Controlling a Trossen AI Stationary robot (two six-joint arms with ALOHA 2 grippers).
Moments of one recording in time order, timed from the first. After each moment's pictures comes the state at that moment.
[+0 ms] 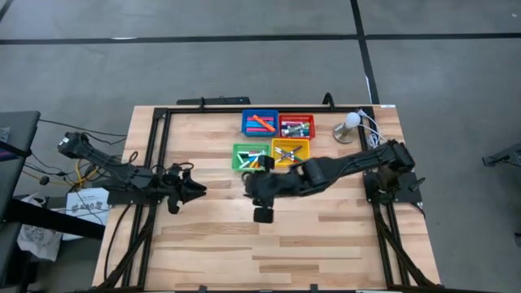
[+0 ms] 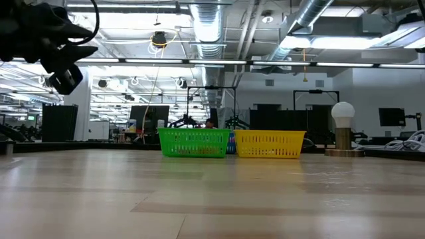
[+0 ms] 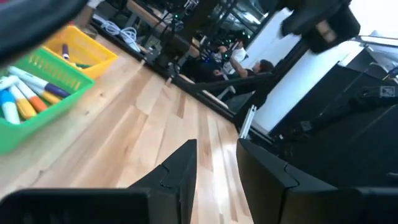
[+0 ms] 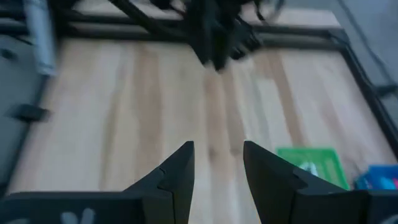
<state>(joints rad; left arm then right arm) -0.48 0.36 0.00 0.34 -0.38 -0.61 0.28 1.87 1.87 -0.75 0.30 0.08</state>
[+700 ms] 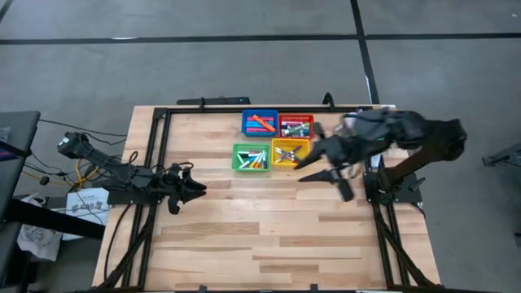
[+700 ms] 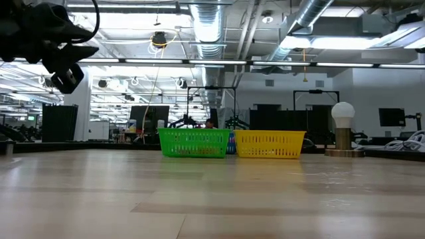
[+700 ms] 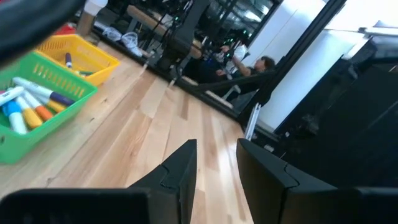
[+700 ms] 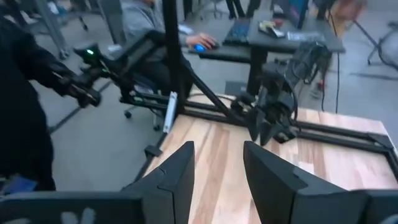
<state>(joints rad) -0.48 0.37 0.01 0.34 -0.39 -0.55 0.24 1.37 1.84 -0.82 -0.11 -0.07</state>
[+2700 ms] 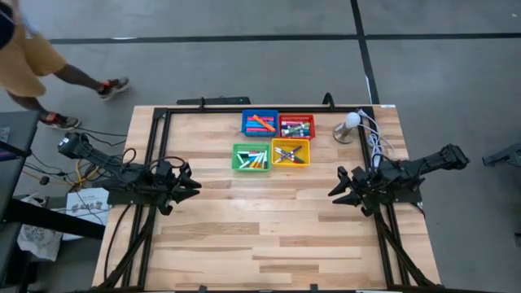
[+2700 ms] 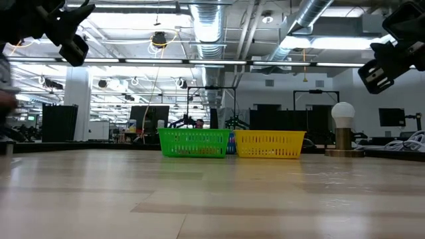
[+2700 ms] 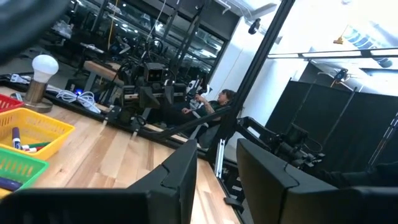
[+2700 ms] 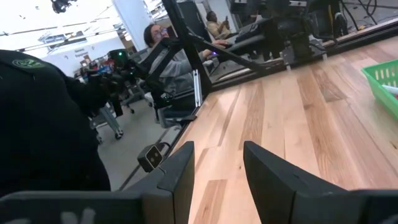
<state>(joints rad) -0.48 0.36 0.01 0.58 -0.31 -0.36 0.30 0.10 0.01 0.05 -0.10 0.37</state>
